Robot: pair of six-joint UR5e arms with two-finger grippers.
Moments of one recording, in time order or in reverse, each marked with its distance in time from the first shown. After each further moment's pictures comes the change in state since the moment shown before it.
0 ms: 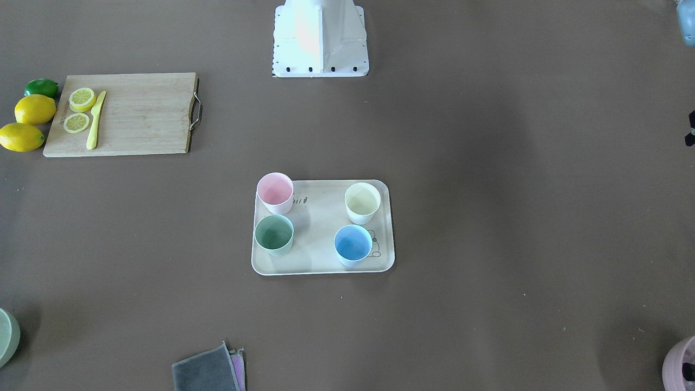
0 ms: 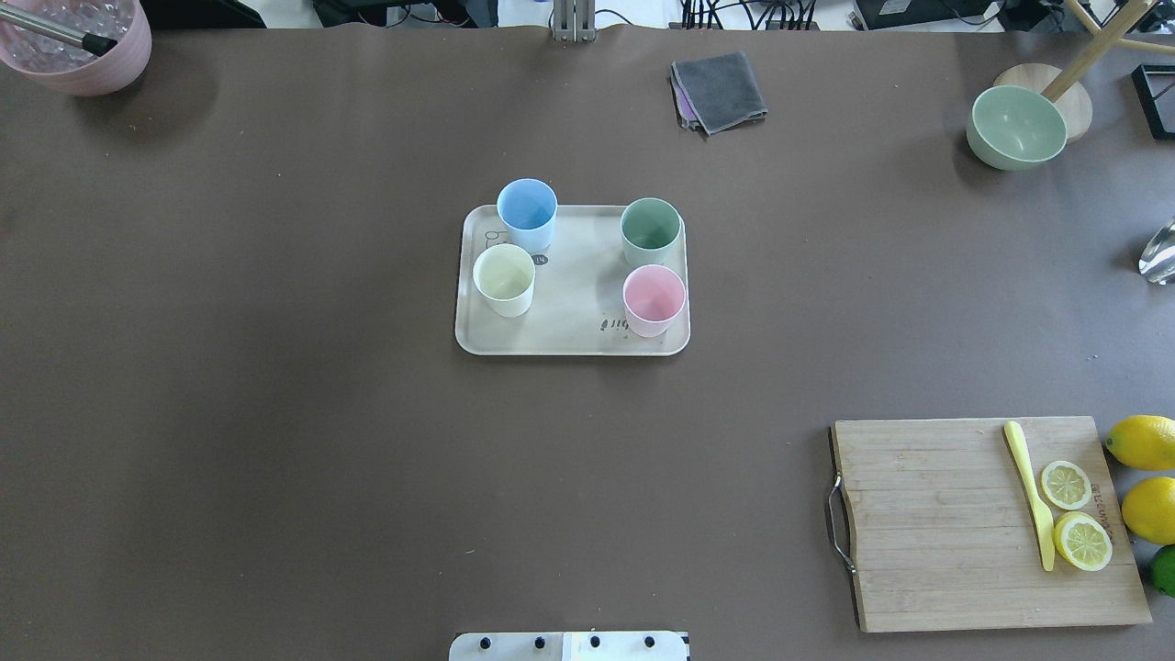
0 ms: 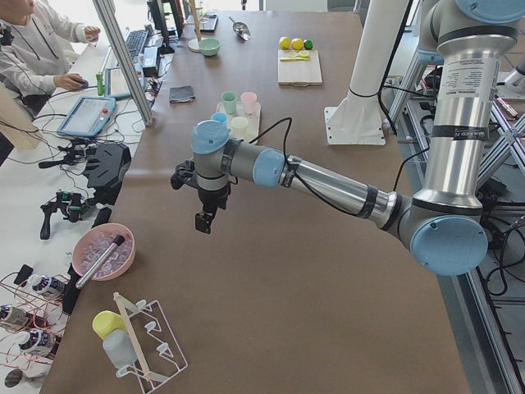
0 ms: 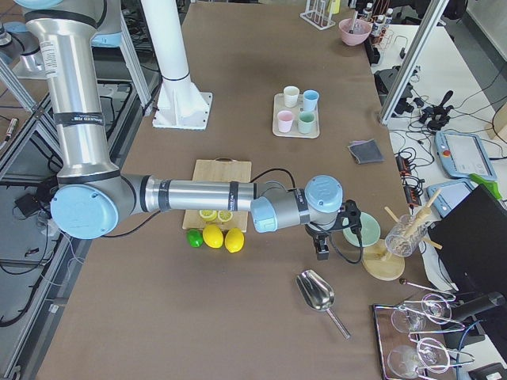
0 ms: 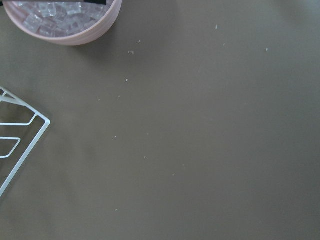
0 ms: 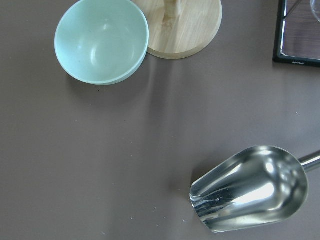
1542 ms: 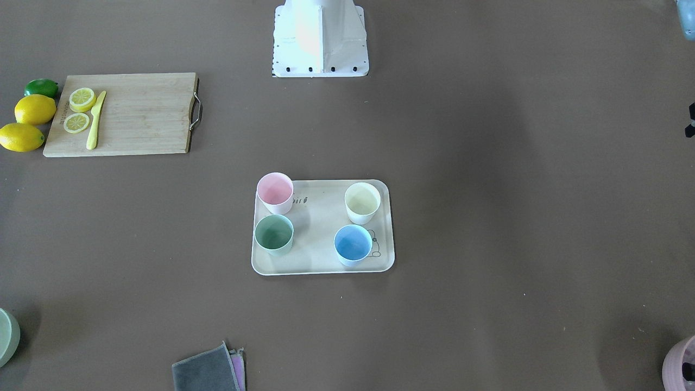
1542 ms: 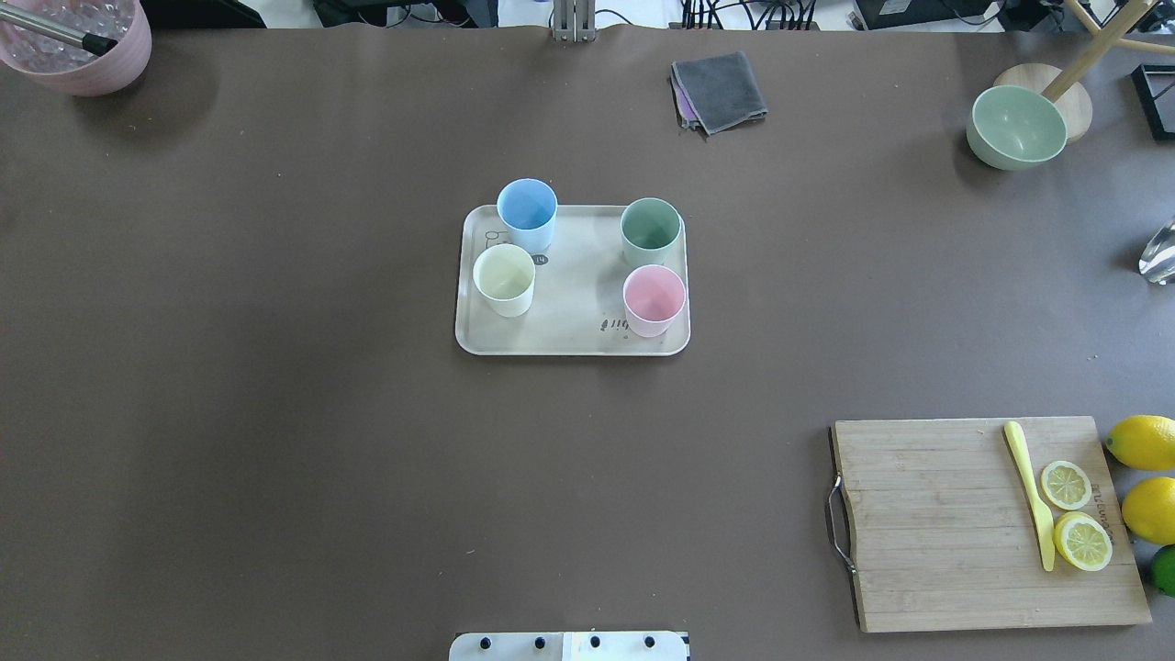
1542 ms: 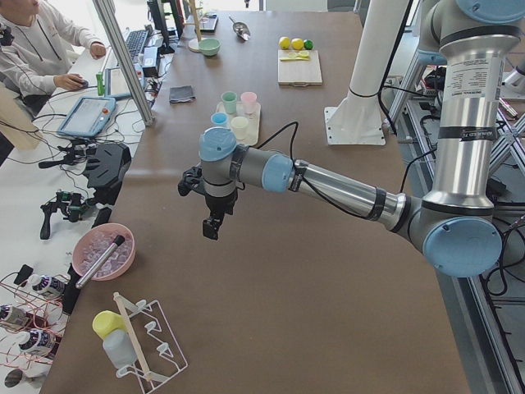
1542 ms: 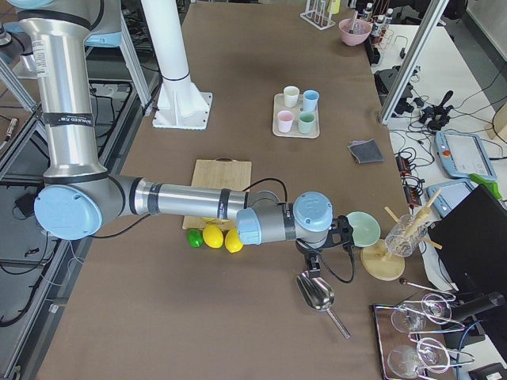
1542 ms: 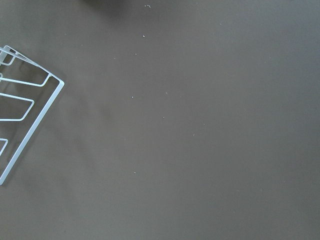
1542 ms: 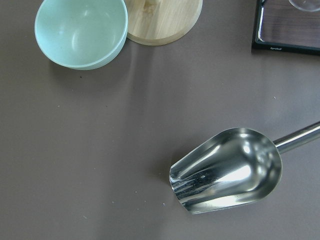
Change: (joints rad) left arm -0.003 0.035 -0.021 -0.003 -0.005 0.012; right arm 0.023 -0.023 -0.002 -0.011 -0.001 -0.039
